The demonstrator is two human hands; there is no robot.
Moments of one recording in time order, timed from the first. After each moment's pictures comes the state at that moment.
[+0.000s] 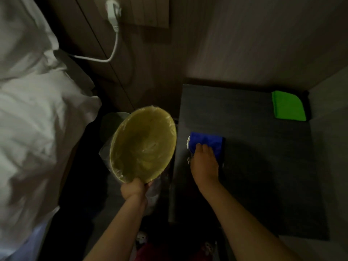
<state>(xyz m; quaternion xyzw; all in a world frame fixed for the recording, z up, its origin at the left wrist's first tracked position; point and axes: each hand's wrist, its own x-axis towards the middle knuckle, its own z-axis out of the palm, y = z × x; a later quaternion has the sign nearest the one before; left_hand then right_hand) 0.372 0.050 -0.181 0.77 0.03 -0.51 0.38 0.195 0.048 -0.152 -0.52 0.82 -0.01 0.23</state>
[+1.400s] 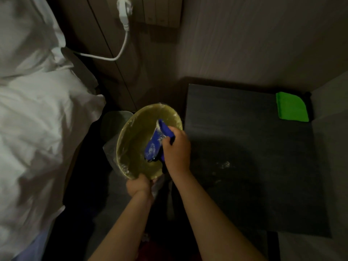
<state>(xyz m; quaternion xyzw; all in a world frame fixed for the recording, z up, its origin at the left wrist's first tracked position) 0.376 0.038 -0.174 0.82 -0.01 -0.48 0.32 0.284 0.003 -0.113 -0.38 0.76 -0.39 0.37</state>
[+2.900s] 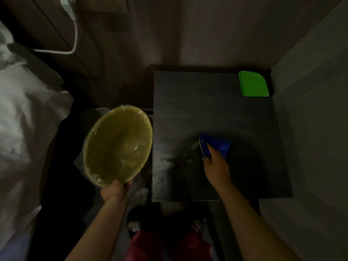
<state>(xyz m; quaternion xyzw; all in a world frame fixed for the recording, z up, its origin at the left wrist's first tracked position) 0.374 0.082 -0.167 0.79 0.03 -0.48 0.37 0.128 0.146 -0.149 -0.31 0.87 -0.18 0.35</state>
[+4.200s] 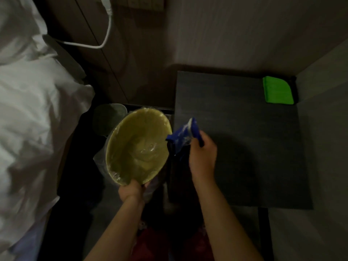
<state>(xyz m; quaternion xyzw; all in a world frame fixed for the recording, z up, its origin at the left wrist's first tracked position) 0.389 0.086 -0.171 0.81 0.02 -0.49 0.32 0.232 0.073 -0.100 -0.19 0.79 -0.47 0.34</state>
